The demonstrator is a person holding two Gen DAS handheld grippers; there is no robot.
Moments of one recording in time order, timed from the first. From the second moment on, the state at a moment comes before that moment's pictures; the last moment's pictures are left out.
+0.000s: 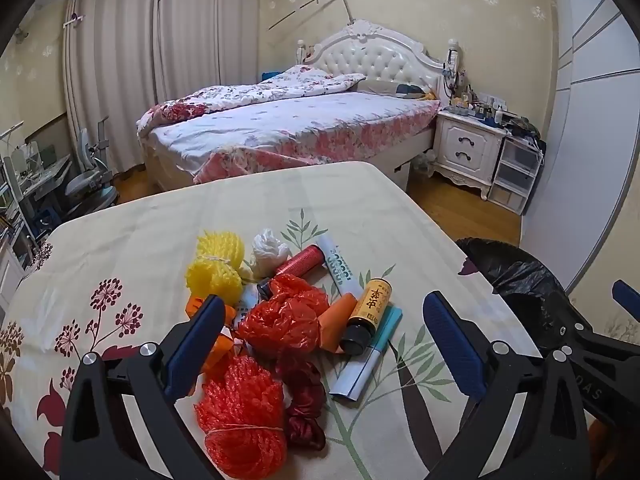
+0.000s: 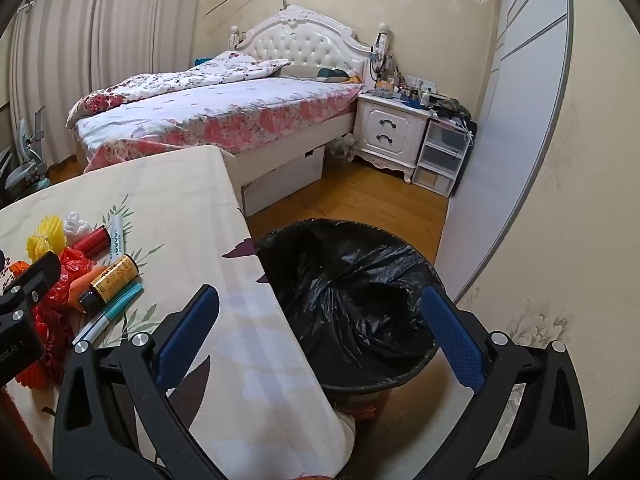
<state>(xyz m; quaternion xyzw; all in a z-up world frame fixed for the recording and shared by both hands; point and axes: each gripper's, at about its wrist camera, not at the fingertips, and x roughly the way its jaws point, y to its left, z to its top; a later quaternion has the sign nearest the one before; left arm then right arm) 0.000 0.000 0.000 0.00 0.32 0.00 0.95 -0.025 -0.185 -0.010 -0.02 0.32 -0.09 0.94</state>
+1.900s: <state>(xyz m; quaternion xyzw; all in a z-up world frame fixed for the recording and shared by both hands) -0.001 -0.002 0.001 0.01 0.32 0.01 0.95 -0.022 -0.195 -0.016 -0.01 0.33 -0.10 0.94</state>
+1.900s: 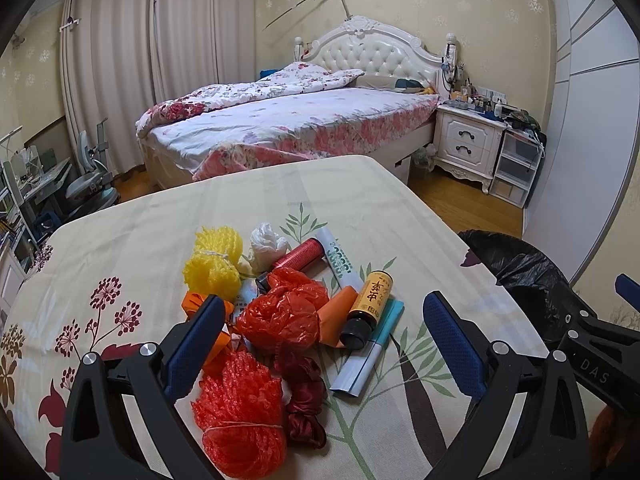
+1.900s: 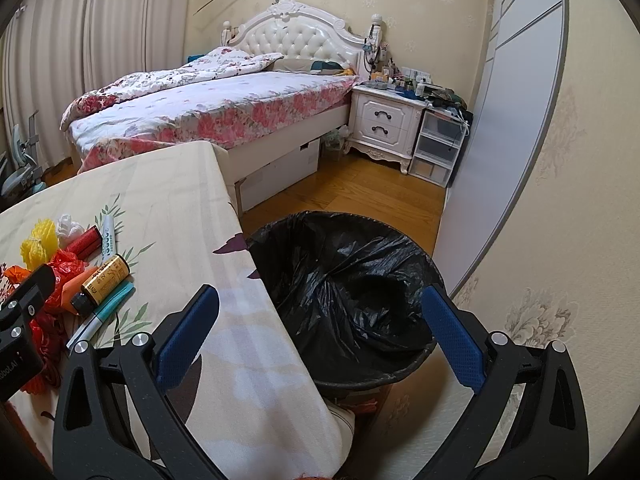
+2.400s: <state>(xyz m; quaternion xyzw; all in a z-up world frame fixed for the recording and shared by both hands) -0.001 -0.004 -0.002 0.01 0.32 0.01 0.95 -0.020 -0.194 -0.020 -0.01 0.33 -0.10 0.94</state>
